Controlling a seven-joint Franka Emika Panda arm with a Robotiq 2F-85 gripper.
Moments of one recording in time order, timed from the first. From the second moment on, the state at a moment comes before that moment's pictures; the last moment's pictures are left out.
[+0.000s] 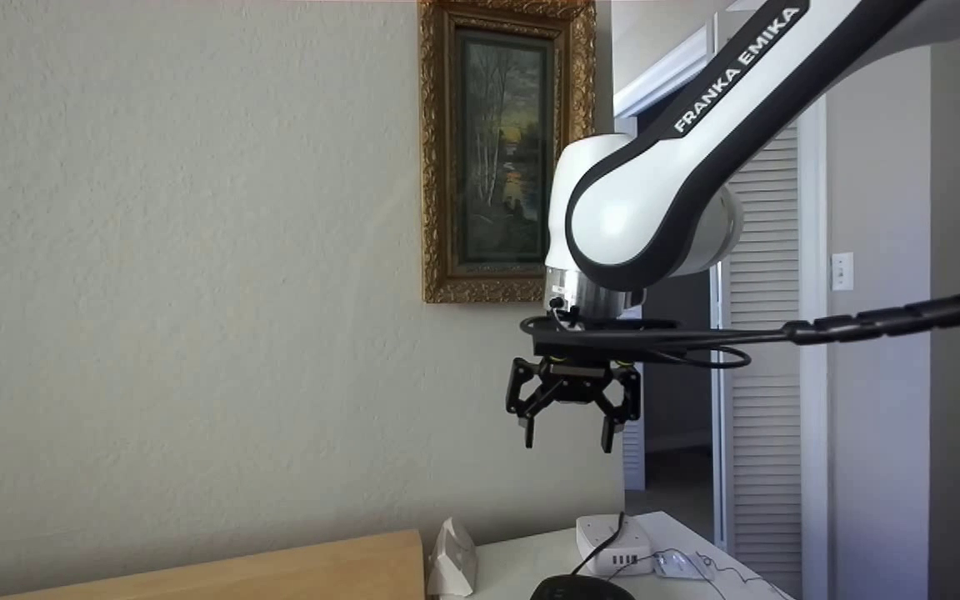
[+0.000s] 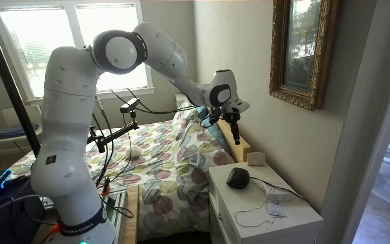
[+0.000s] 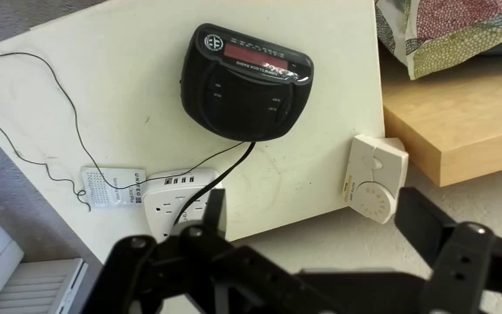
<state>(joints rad) 0.27 0.37 0.07 -1.88 -0.18 2.47 0.83</state>
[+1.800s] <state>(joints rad) 0.35 0.76 0.02 -1.53 -0.17 2.63 0.81</state>
